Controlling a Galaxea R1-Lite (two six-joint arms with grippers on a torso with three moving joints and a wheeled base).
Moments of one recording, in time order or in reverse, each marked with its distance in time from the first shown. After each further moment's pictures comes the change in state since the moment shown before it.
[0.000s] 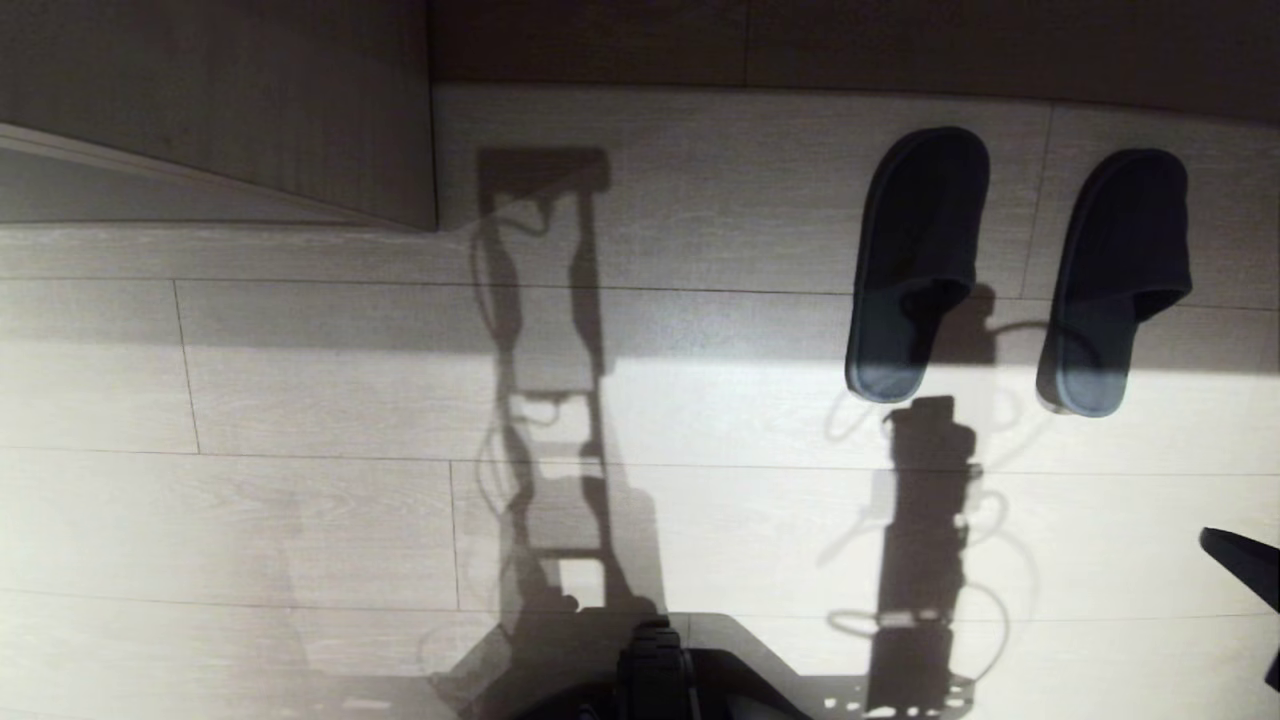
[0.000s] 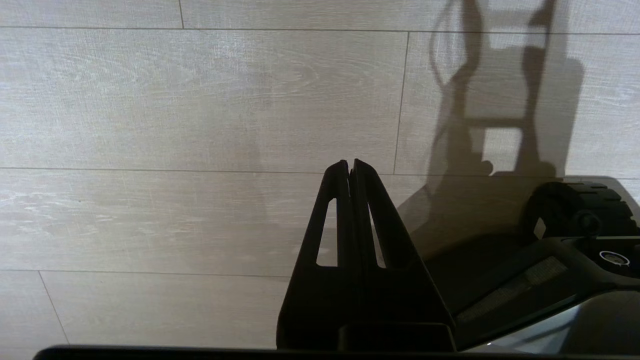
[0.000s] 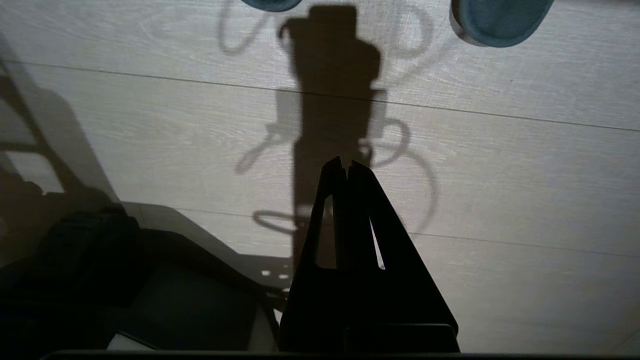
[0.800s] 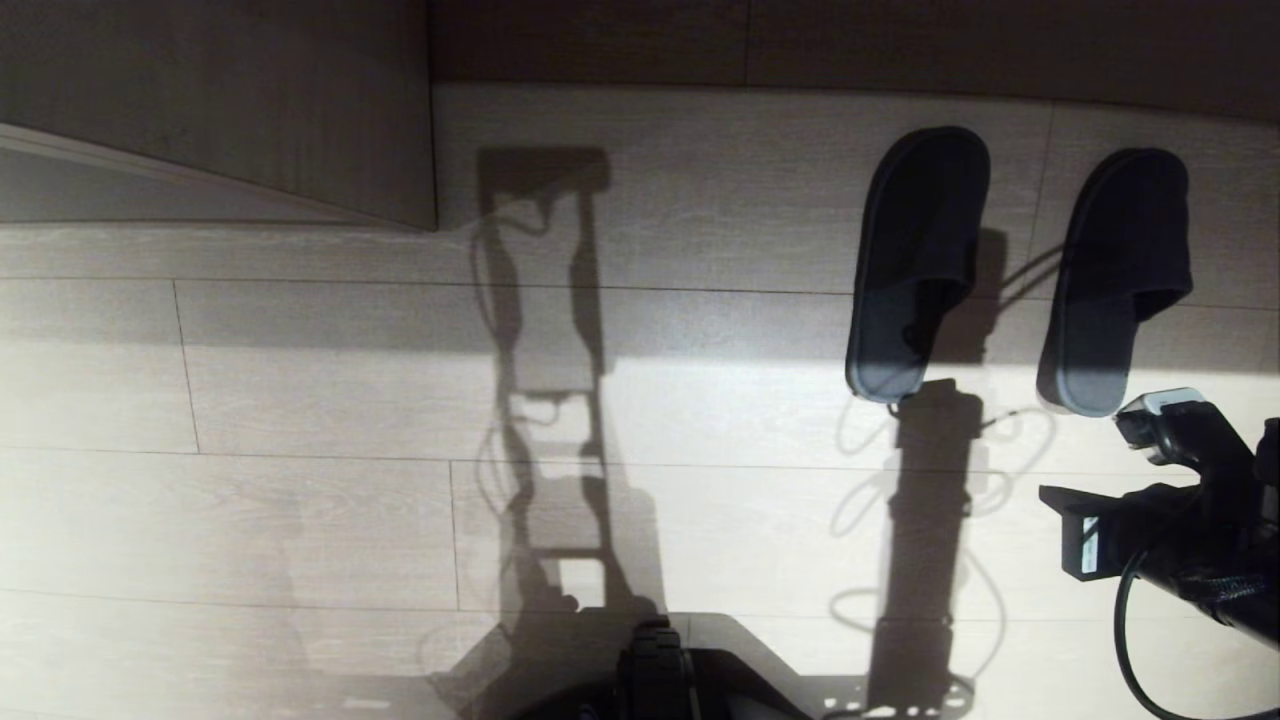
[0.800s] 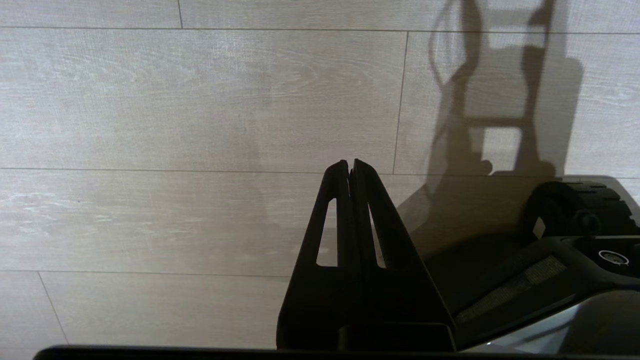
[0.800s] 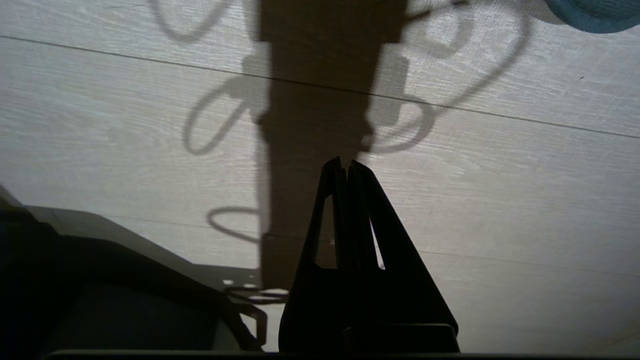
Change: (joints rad) left arm 0.000 0.000 0.000 0.000 0.000 0.000; right arm -0.027 0.601 -0.032 -0.392 -0.018 -0.083
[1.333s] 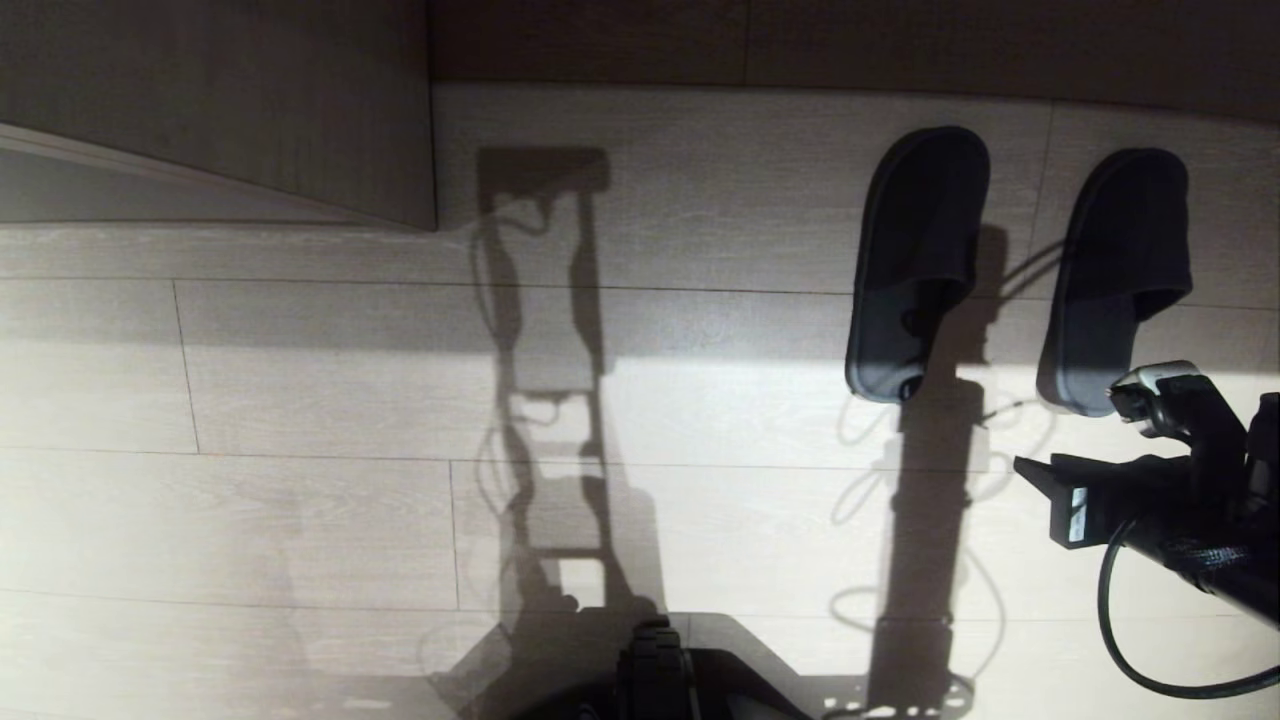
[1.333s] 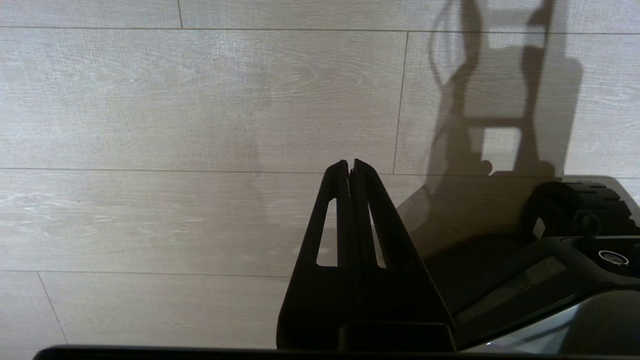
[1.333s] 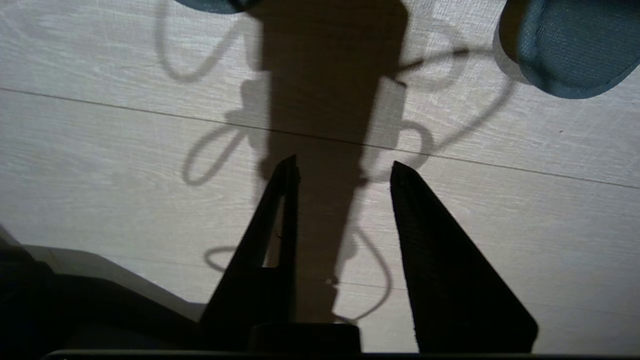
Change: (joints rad) left arm 0.000 0.000 0.000 0.000 0.000 0.000; right arm 0.003 0.036 -0.038 -0.075 0.005 -0.011
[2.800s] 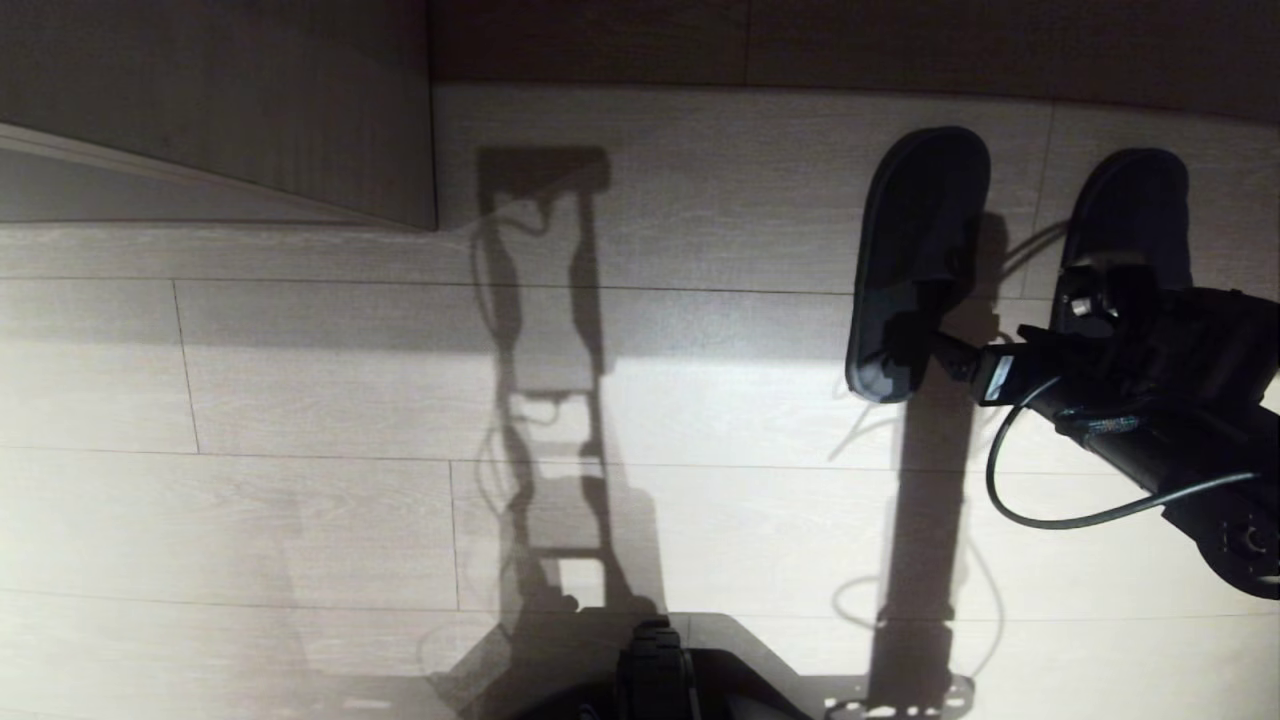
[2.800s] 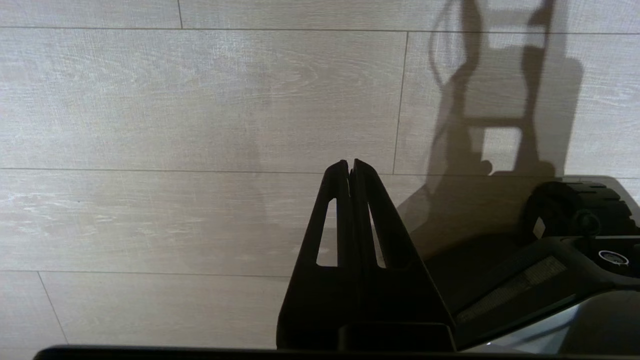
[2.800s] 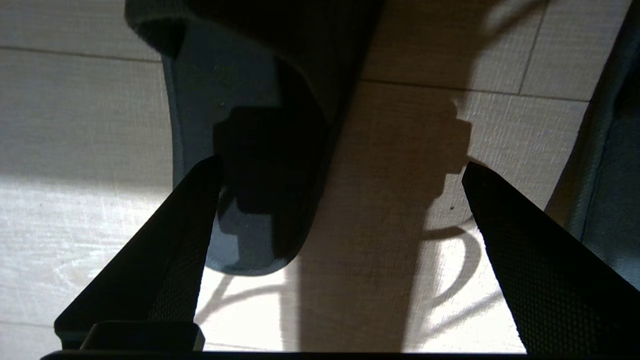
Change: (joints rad) left arm 0.000 0.000 0.000 0.000 0.000 0.000; right arm 0.044 0.267 -0.291 -0.291 0.003 0.095
